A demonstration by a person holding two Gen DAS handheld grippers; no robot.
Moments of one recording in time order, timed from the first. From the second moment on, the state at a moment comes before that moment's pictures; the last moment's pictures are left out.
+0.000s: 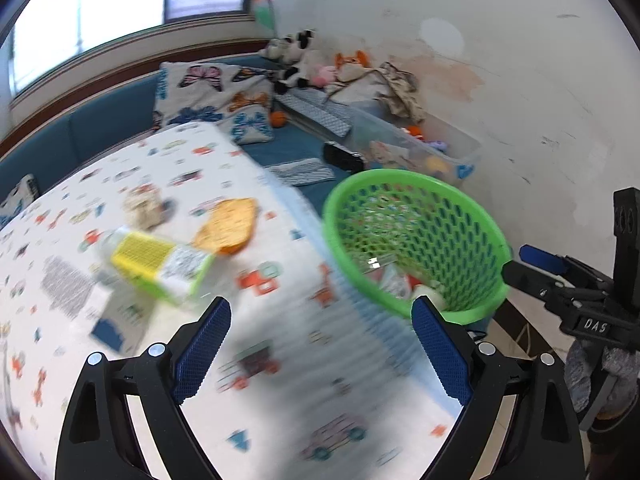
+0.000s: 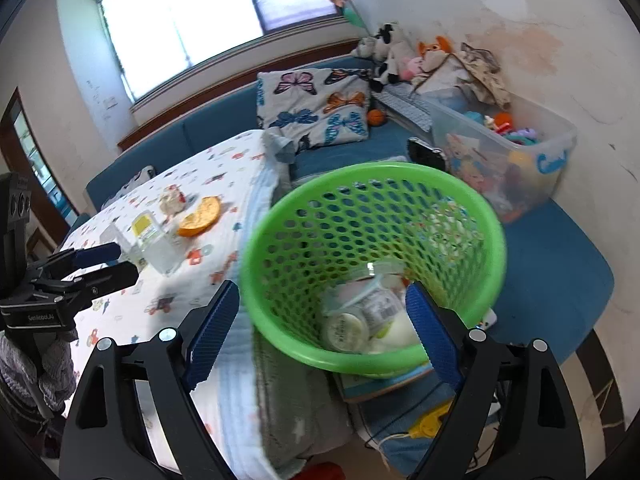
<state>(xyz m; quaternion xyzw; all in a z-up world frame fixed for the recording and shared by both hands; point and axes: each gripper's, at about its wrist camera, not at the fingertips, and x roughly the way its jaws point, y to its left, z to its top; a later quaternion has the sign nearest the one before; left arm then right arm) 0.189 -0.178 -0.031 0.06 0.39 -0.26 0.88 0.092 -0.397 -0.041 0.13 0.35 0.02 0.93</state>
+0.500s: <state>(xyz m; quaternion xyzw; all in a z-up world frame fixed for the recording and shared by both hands) 0.231 -0.065 -0.024 -0.04 0.41 -0.09 0.91 0.122 -0.338 -0.037 0.10 0.35 0.08 0.93</state>
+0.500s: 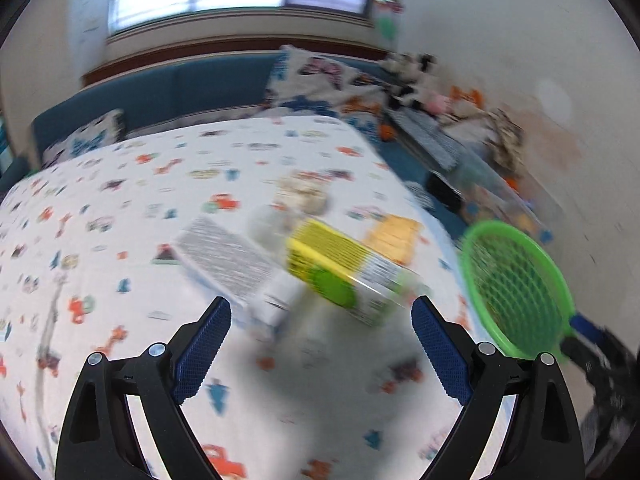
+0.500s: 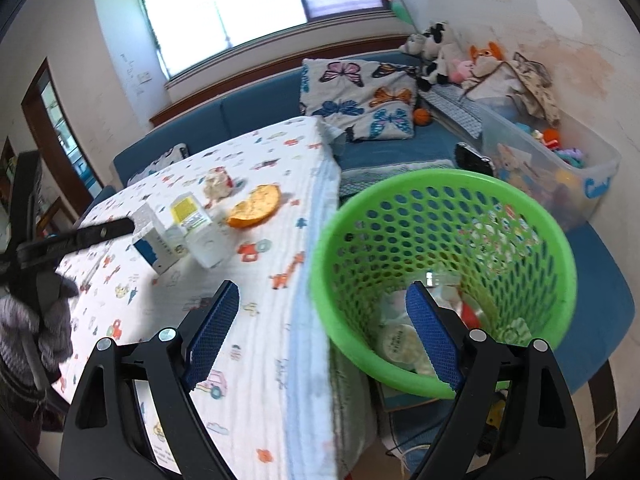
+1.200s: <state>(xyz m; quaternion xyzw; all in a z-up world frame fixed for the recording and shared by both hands) 0.317 -0.002 -0.067 -0.16 0.48 0.06 0.86 0.153 -0.311 -0.046 0.08 0.37 0.12 0.92</state>
